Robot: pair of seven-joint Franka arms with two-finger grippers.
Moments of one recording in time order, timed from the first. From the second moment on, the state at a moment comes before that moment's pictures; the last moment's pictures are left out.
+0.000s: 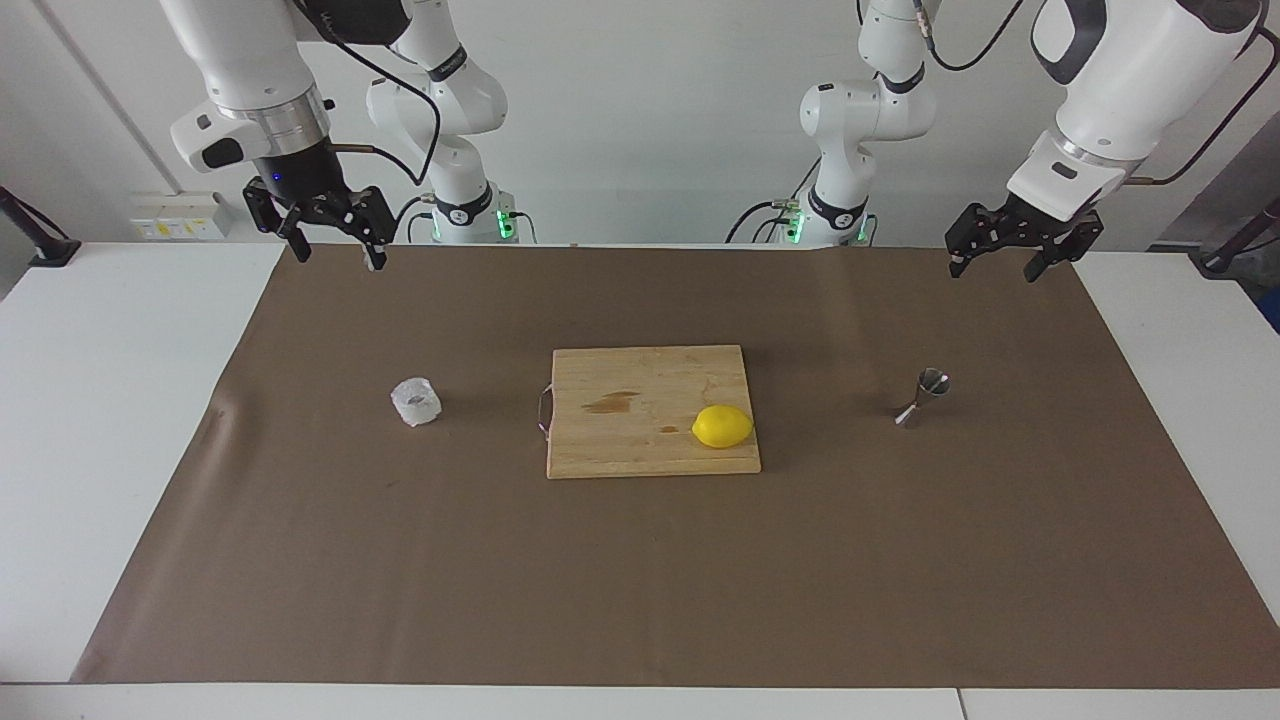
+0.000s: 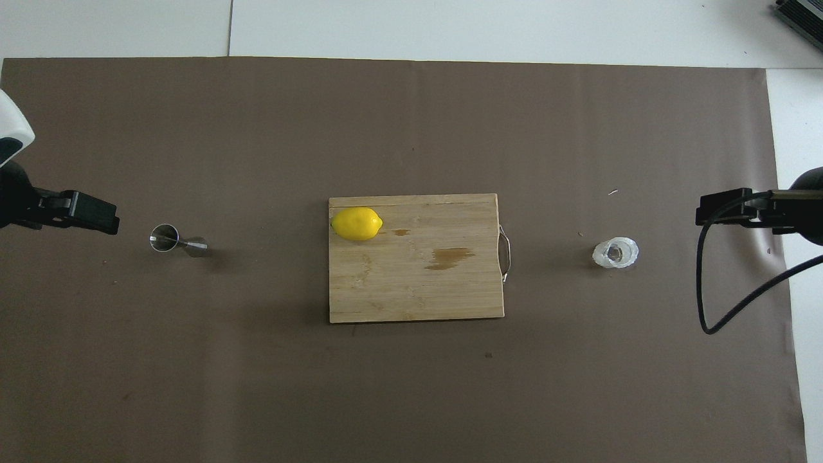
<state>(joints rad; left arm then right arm) -0.05 -0.02 -0.04 -1.59 -0.01 1.52 0.05 0.05 -0.11 -0.01 -1.70 -0.02 1.65 0.17</state>
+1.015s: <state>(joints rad) 0.11 0.13 -0.02 -1.67 -0.22 1.60 -0.05 0.05 -0.13 -0.01 -1.70 -0.02 1.65 0.17</state>
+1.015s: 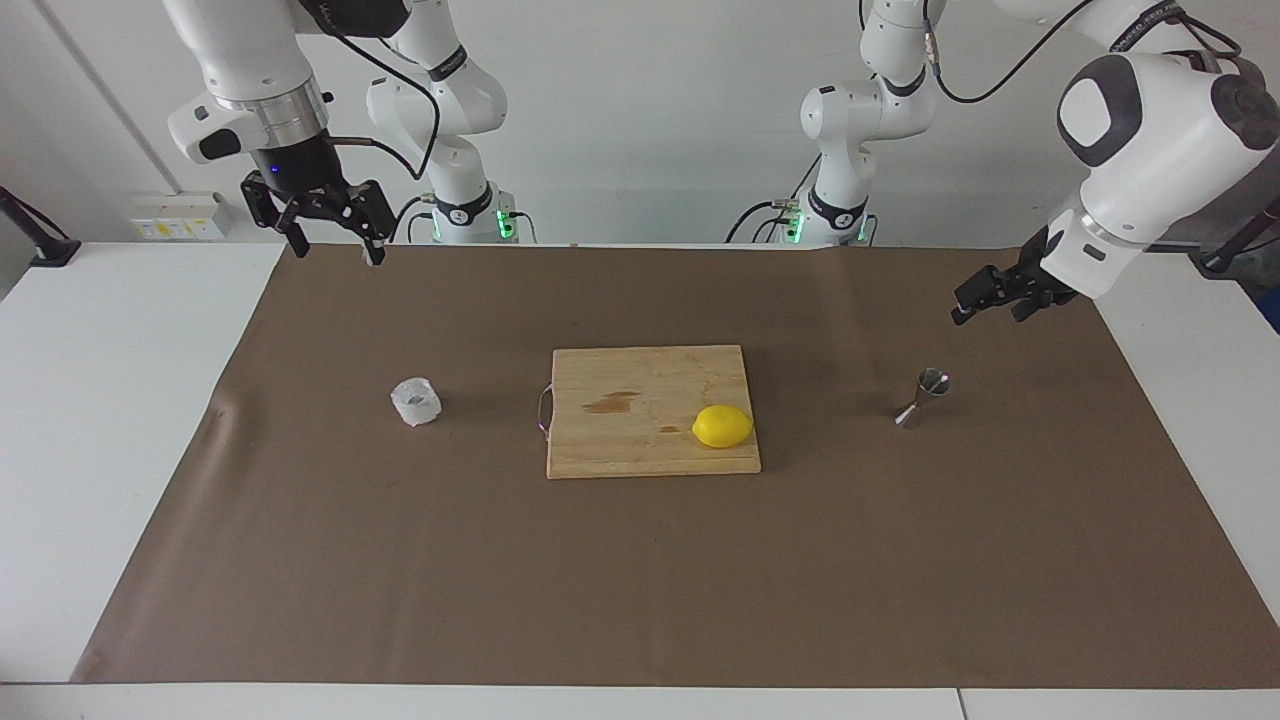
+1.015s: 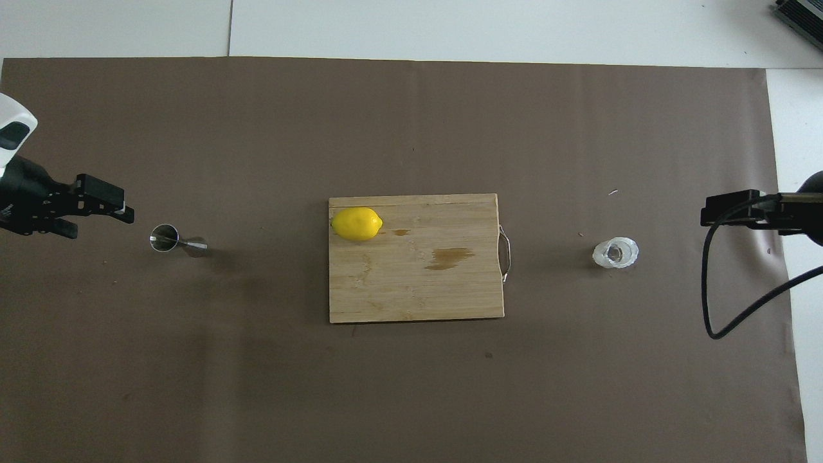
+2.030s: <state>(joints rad) 0.35 0.35 -0.03 -1.68 -0.66 1.37 -0.72 0.05 -0.14 -0.01 -1.70 -0.02 1.65 0.17</state>
